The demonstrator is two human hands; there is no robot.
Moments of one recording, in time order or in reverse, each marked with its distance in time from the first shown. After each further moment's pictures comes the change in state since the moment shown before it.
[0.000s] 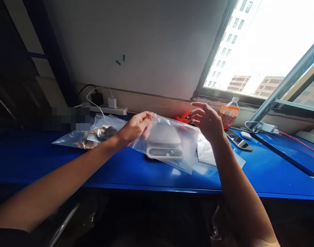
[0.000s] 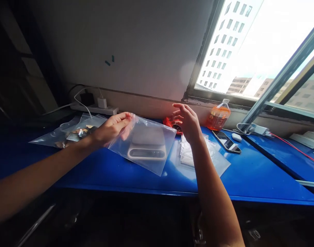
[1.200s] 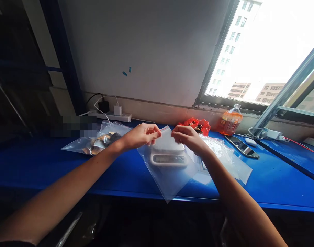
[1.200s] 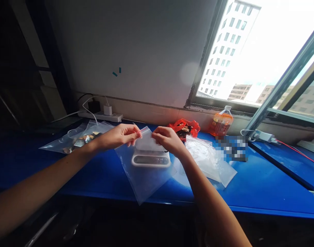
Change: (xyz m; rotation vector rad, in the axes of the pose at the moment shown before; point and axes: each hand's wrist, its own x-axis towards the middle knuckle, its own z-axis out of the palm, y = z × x) left_hand 0.001 0.003 -0.012 0.342 -0.235 -0.026; right_hand -0.018 0.006 0.056 -0.176 -0.375 0.073
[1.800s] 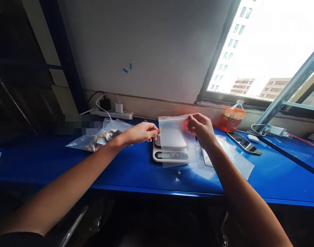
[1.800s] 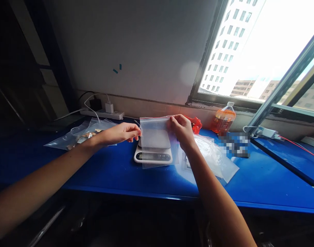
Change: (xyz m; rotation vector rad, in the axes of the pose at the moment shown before) left_hand 0.003 -0.011 -0.009 0.043 -0.022 -0.162; right_hand 0.008 0.014 -0.020 0.258 0.487 -0.061
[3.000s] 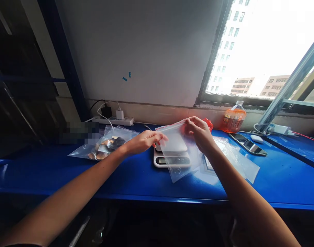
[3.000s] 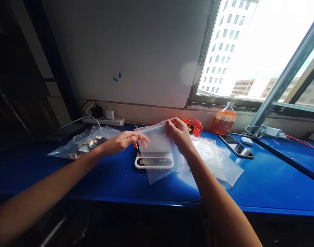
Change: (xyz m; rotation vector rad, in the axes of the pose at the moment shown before) left_hand -0.006 0.013 0.009 0.029 -0.104 0.190; right_hand -0.003 0.001 0.007 0.049 -0.097 0.000
